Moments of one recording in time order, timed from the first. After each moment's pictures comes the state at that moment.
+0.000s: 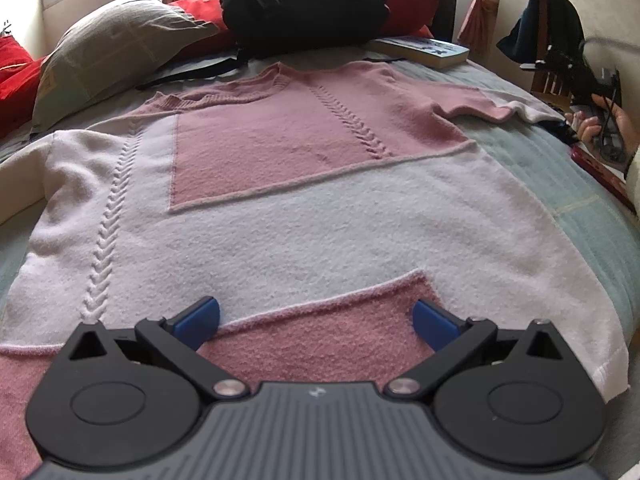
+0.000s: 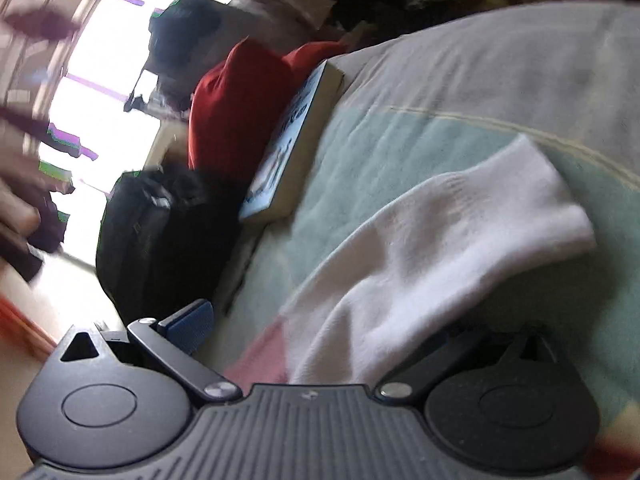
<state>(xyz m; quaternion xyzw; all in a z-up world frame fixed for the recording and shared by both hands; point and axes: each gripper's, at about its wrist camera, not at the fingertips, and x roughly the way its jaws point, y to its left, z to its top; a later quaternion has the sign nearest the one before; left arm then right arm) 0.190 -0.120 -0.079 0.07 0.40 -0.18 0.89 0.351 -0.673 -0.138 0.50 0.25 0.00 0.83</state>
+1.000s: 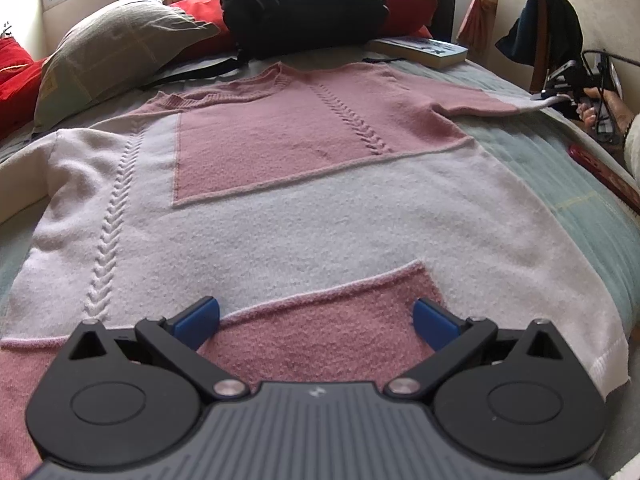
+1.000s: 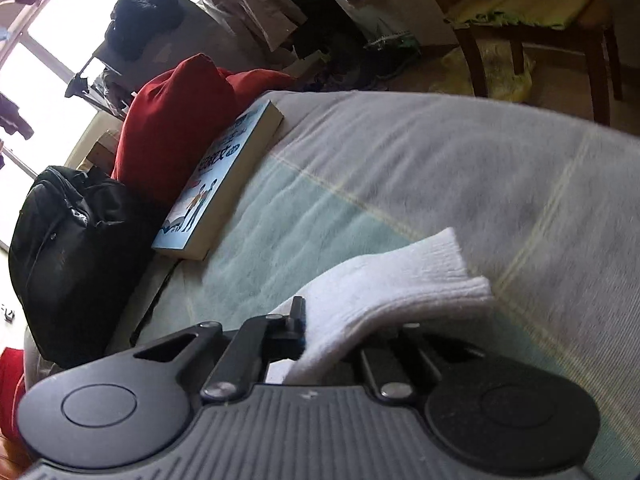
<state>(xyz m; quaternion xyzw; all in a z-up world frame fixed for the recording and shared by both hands) 0.185 -0.117 -0.080 0.07 0.40 -0.18 0.90 0.371 -0.708 -0.111 0.40 0.29 -0.11 0.86</state>
